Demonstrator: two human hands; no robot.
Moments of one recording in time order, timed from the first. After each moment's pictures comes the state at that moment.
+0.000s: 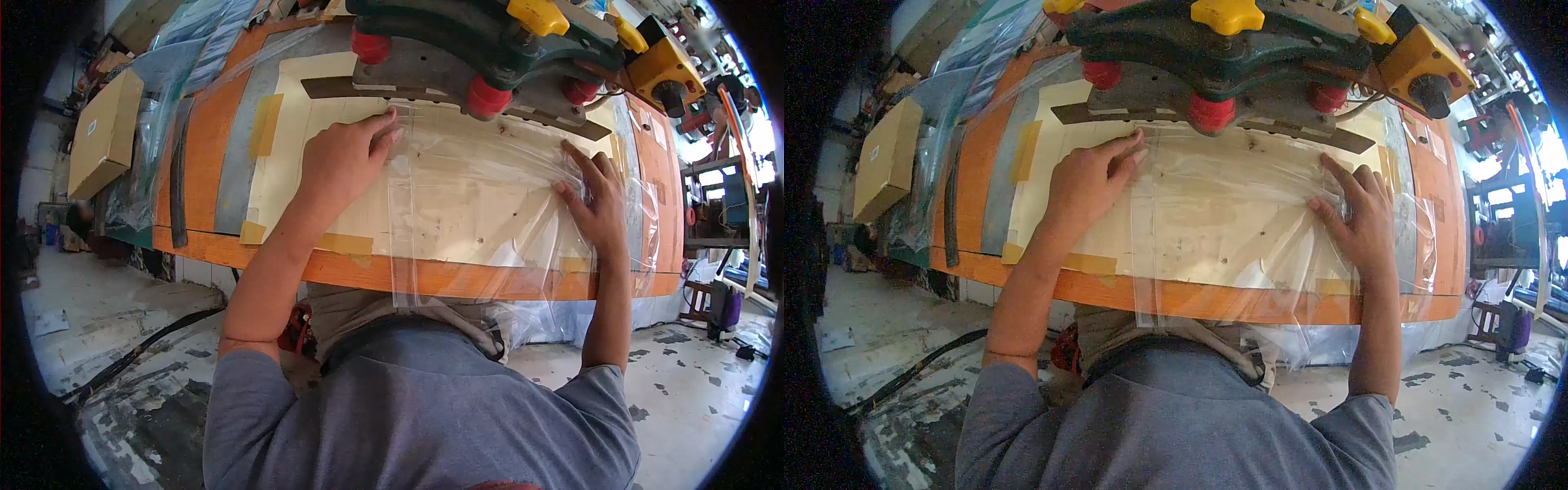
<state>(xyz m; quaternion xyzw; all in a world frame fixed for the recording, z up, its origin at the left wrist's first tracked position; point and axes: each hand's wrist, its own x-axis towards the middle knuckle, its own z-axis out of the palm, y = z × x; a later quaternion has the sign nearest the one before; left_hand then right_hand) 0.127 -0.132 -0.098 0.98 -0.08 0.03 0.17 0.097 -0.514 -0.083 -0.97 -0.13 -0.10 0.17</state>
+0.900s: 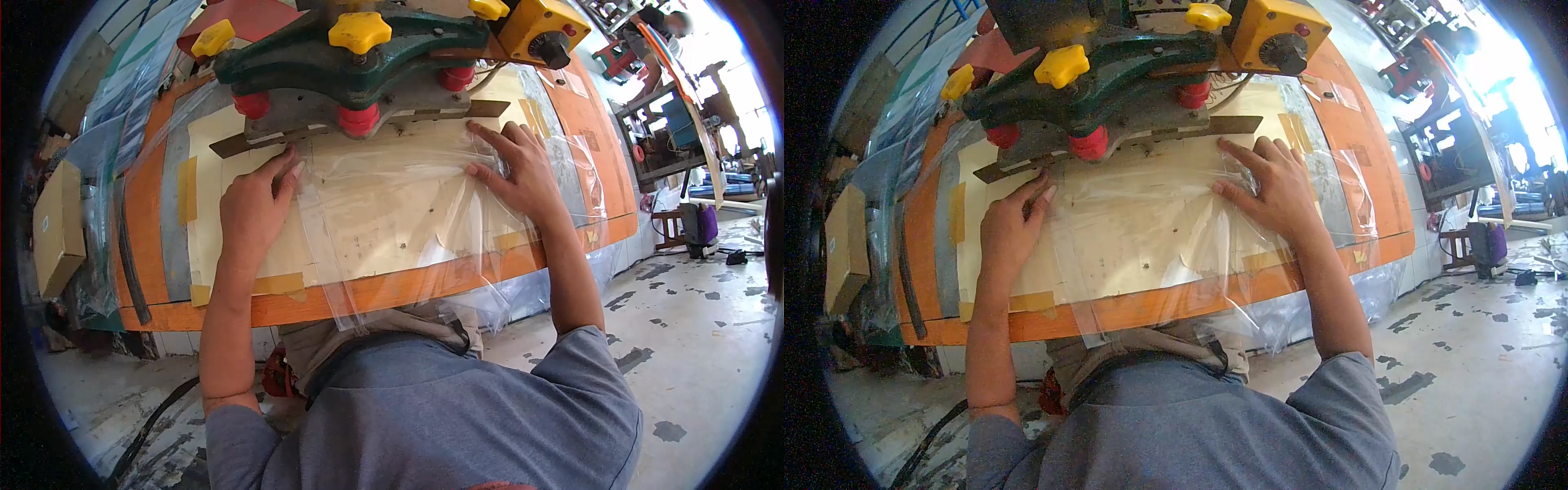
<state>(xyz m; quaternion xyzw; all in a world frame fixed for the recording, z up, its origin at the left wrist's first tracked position) 0.126 -0.131 -0.095 0.98 -0.08 0.05 0.19 0.095 -0.520 -0.082 -0.97 -0.13 -0.11 0.15</state>
